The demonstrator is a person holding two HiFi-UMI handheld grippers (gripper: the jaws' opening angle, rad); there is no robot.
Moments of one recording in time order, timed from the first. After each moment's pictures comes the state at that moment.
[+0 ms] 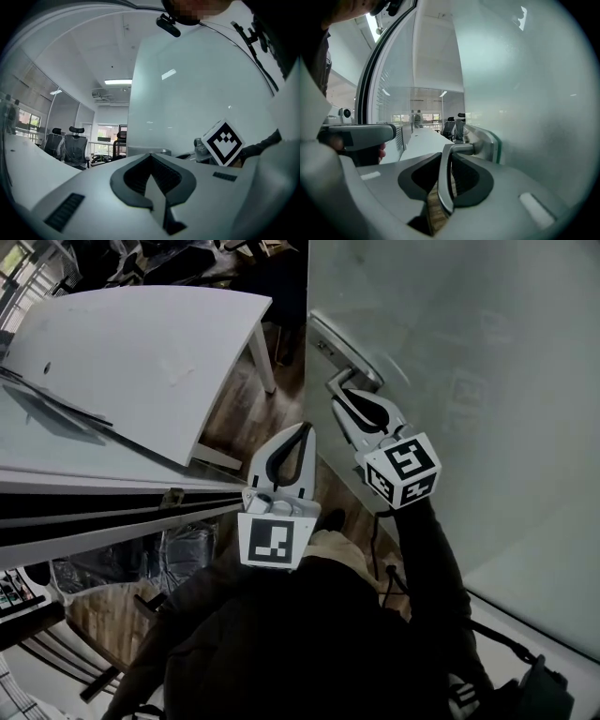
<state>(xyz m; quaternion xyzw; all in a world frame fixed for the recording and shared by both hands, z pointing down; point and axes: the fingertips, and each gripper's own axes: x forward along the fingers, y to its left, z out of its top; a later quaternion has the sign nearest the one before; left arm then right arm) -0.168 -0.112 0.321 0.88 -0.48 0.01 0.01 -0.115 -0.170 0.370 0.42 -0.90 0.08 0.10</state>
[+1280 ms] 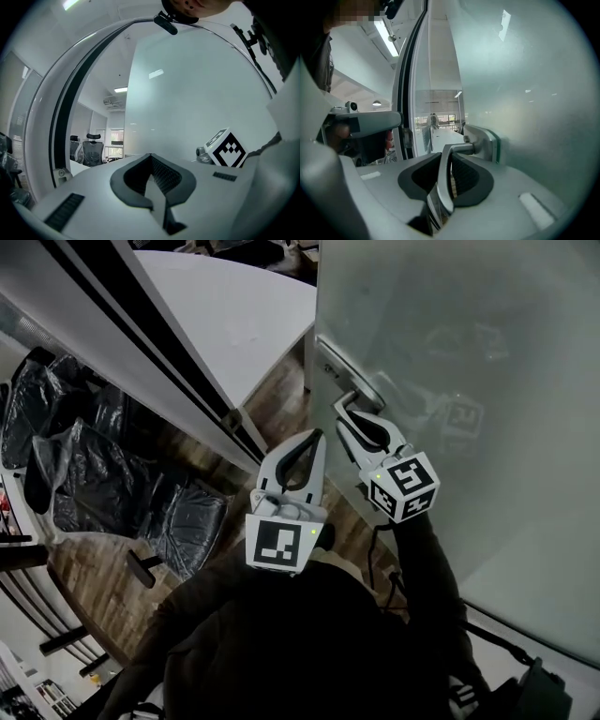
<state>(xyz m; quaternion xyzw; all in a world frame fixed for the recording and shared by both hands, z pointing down) -0.254 0.010 0.291 0.84 -0.55 0.00 -0.01 -0.217 -0.044 0.364 0.33 -0.94 0.08 0.09</state>
